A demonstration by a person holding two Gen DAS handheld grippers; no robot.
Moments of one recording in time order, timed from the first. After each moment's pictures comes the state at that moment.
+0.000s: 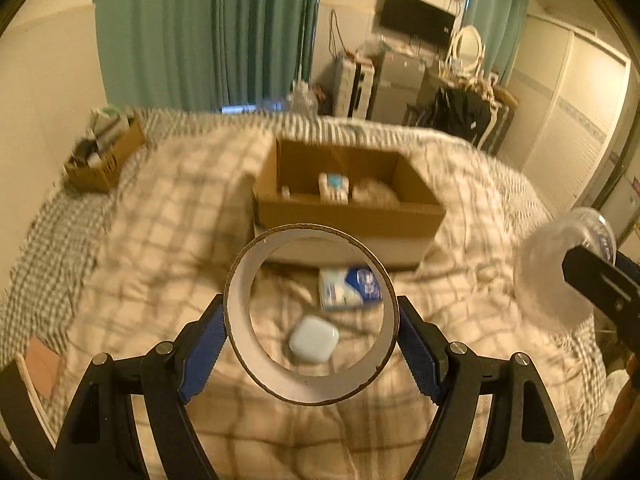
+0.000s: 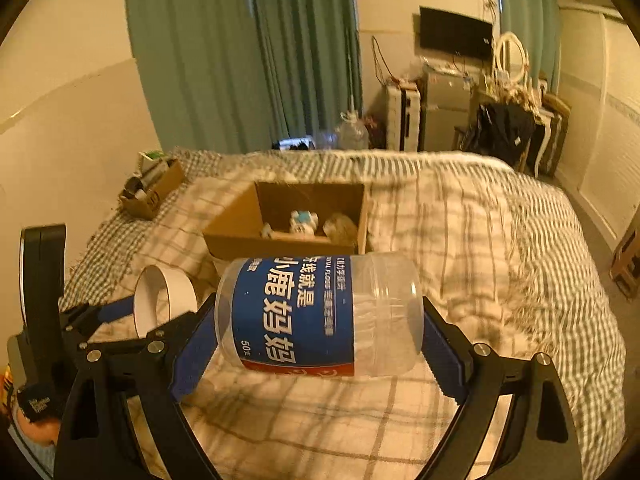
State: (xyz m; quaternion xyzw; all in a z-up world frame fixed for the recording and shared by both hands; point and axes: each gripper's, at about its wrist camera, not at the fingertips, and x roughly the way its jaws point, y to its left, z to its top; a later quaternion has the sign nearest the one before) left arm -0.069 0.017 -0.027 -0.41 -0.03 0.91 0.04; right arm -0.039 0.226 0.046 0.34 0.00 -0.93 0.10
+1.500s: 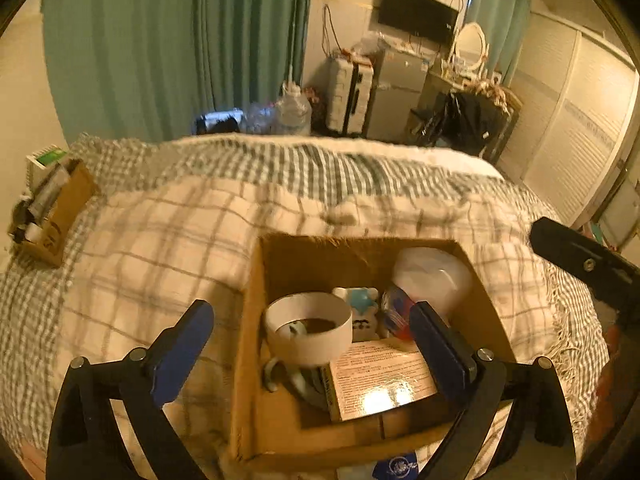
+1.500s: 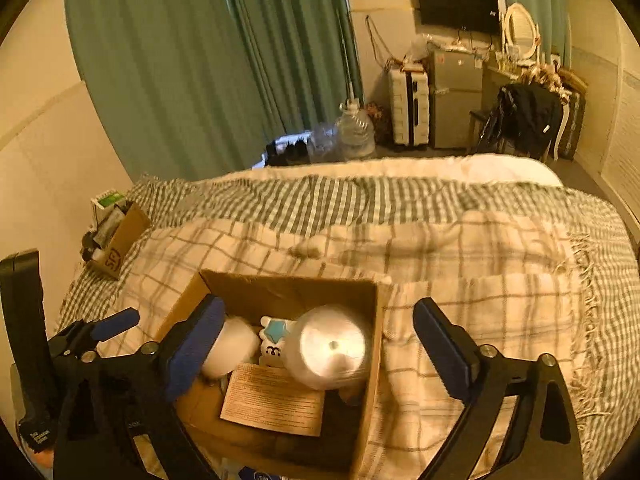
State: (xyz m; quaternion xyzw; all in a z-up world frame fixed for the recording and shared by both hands) left arm -0.275 0.021 -0.049 -0.42 -0.02 0.91 0.06; right arm -0.282 0.231 0.017 0.37 -0.06 -0.92 0.10
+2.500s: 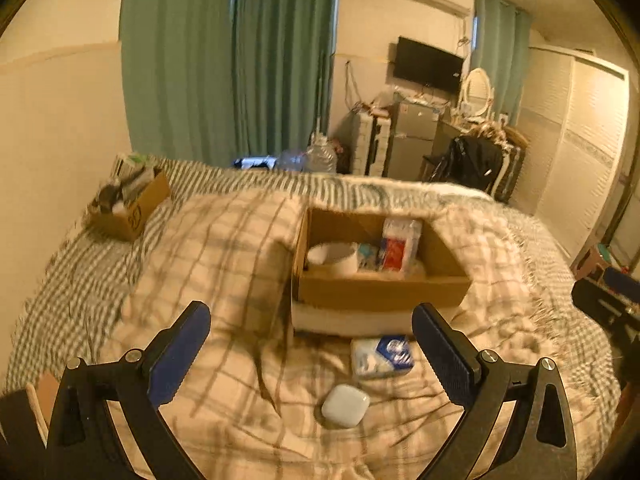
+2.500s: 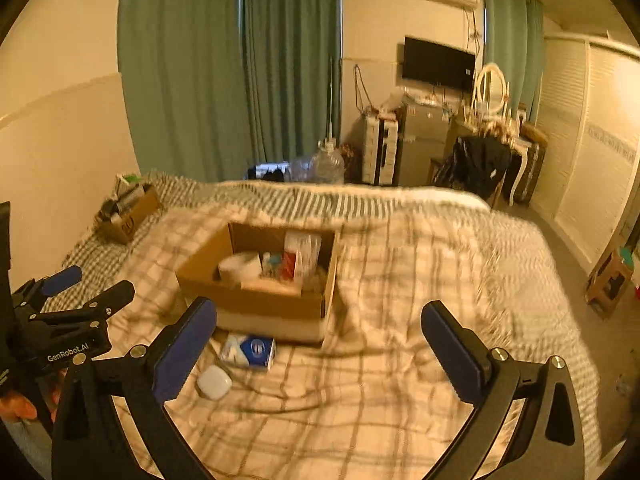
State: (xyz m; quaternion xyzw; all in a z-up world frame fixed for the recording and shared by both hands) left arm -0.084 -0.001 -0.023 -0.33 -0.03 0.94 0.01; right arm -0.061 0.231 0.041 0.32 0.01 -0.95 0.05
